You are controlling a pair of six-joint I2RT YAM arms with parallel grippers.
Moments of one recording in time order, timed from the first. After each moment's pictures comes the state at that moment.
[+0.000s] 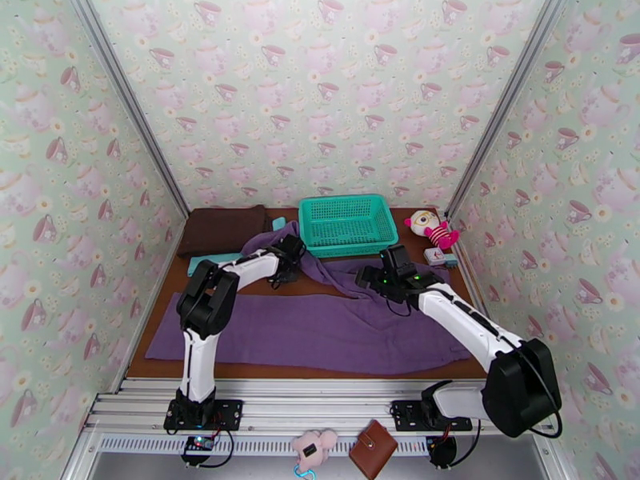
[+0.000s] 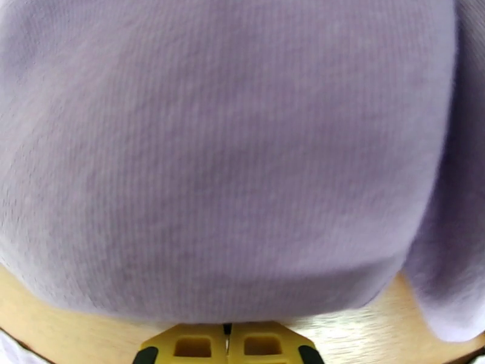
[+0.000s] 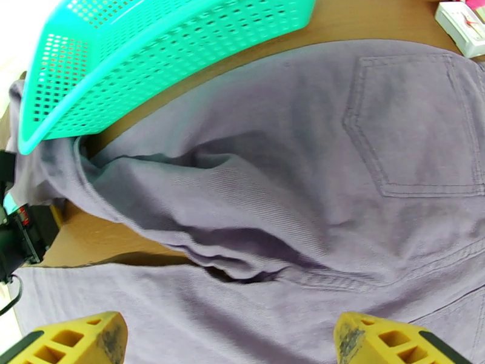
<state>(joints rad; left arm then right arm) -0.49 2.06 1.41 -0.58 -0.30 -0.49 0.37 1.35 0.96 -0.57 0.00 0.63</state>
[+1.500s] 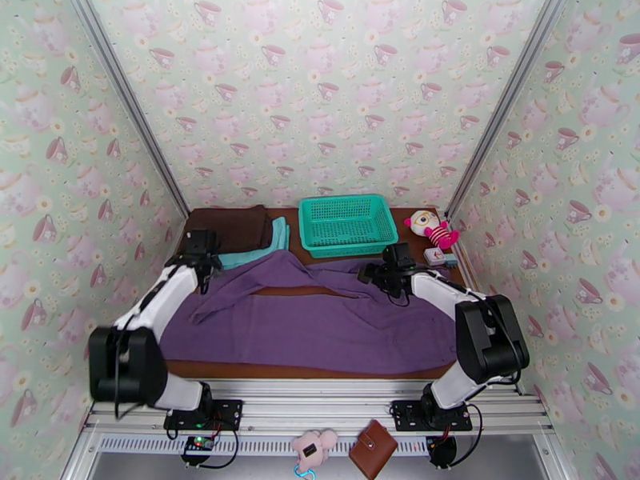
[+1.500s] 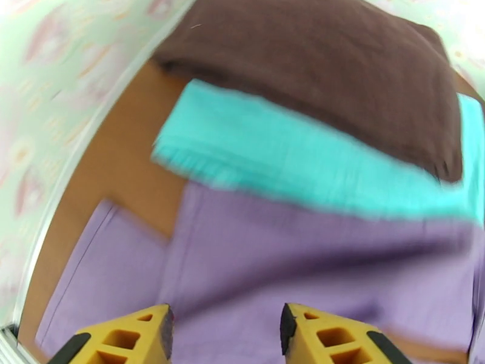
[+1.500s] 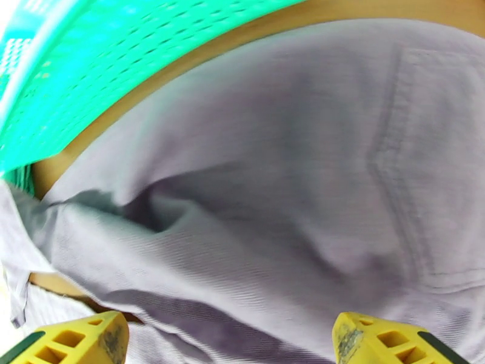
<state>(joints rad) 0.00 1.63 1.18 -0.59 -0.35 -0.43 0.23 1.63 0.97 -0.35 -0.20 0.51</state>
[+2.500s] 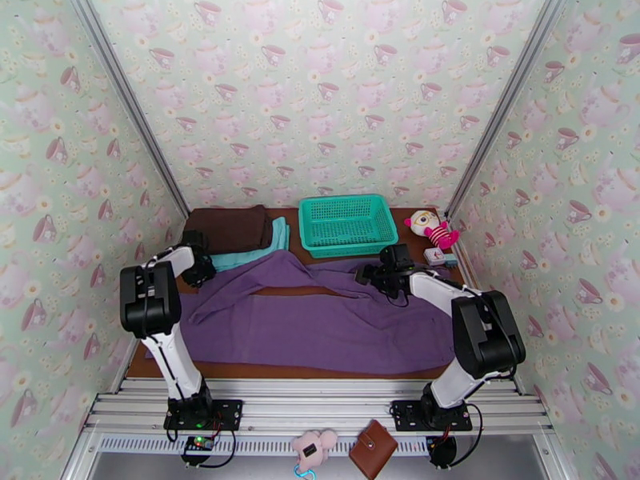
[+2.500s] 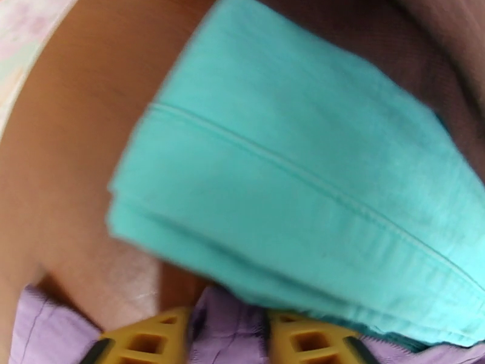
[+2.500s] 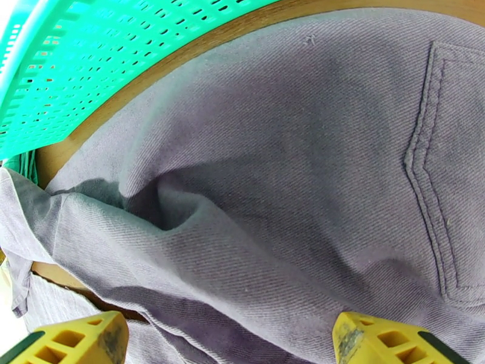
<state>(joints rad) 0.21 2.00 1.33 -0.59 -0.15 -0.40 0.23 1.66 0.96 -0.31 -0.25 0.50</state>
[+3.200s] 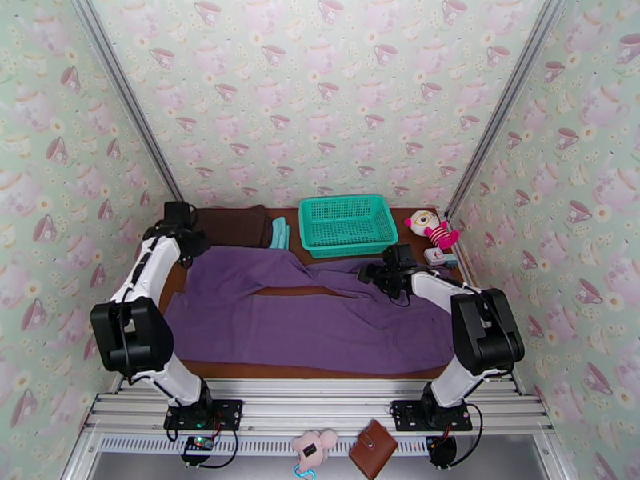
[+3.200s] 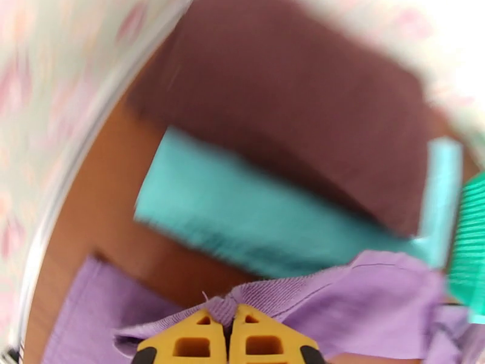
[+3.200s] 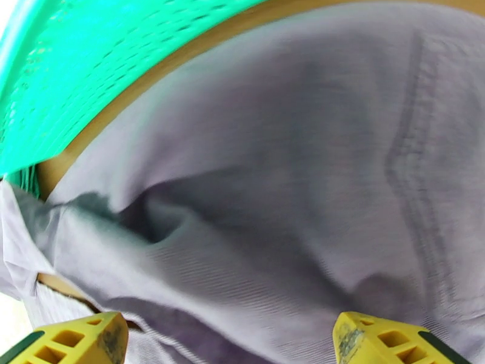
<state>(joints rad) 0.15 1.69 1.62 -0.82 -0.07 -0.33 0.16 1.70 0.95 -0.28 -0.28 0.53</state>
